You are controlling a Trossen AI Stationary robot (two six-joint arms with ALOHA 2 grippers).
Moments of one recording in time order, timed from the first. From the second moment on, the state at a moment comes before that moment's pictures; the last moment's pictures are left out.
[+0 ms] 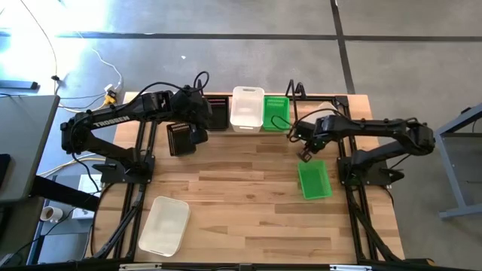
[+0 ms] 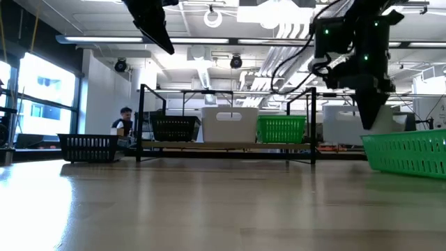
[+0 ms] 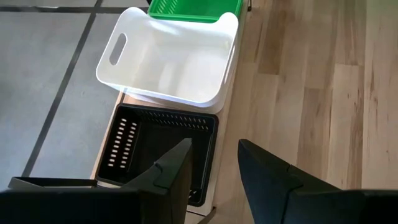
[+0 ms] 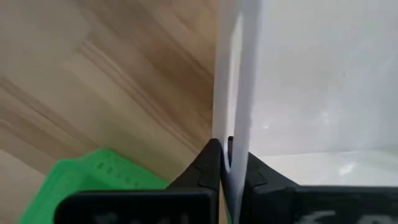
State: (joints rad) left arm 0.42 1.28 1.28 -0.87 -0.16 0.21; right arm -0.28 1.27 0.83 -1.06 0.15 0.52
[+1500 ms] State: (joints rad) left arm 0.42 1.28 1.28 -1.09 -0.20 -0.23; right arm -0.35 1.45 1.77 -1.11 0.52 -0.03
